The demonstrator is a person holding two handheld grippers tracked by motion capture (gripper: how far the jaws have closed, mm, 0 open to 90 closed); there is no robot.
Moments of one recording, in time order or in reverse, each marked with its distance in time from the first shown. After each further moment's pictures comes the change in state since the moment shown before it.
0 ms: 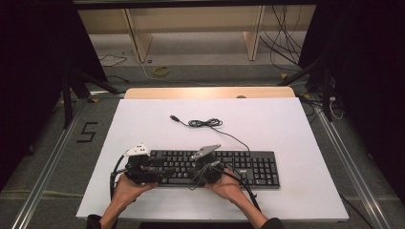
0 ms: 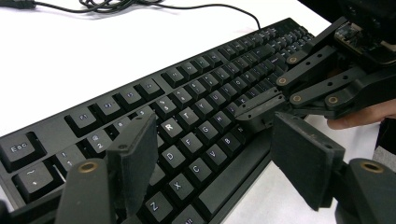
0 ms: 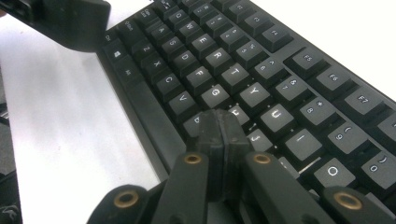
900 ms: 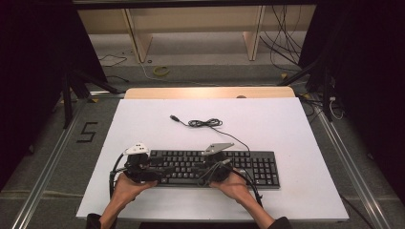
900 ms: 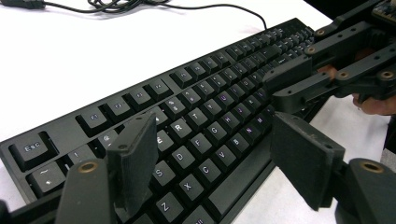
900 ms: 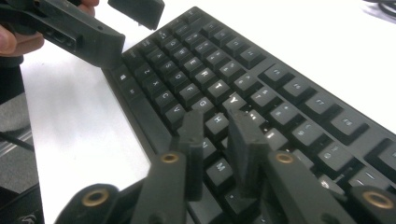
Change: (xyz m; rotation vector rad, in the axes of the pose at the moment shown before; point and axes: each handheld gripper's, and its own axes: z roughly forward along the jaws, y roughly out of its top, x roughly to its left) left arm 0.005 0.001 0.000 0.005 0.011 -0.007; right arm -0.010 -0.006 -0.026 -0.105 0.015 0.054
